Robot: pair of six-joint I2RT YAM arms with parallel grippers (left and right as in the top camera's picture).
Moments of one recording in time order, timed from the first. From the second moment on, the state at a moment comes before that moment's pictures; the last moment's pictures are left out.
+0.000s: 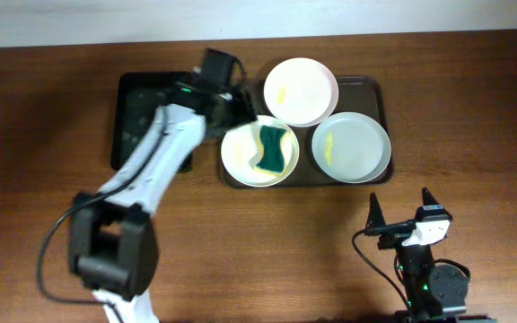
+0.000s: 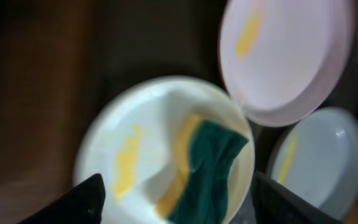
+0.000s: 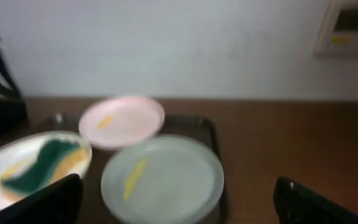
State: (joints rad) left arm -0.35 1.95 1.66 -0.78 0.11 -0.62; right arm 0.04 0.01 0.01 0.01 -0.02 0.02
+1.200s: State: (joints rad) left arm -0.38 1.90 1.68 -0.99 -0.02 -0.61; right arm 0.16 1.77 1.57 -0.97 -0.38 0.16
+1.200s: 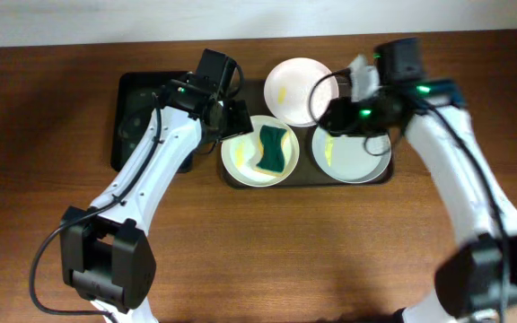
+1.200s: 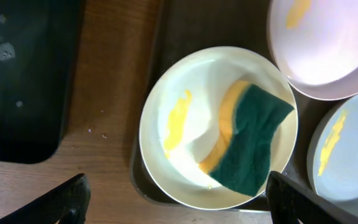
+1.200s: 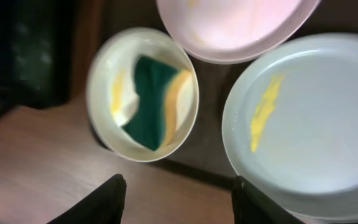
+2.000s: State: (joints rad) left arm -0.38 1.90 1.68 -0.99 -0.02 -0.61; right arm 0.21 2.15 1.56 -0.72 -0.42 0.15
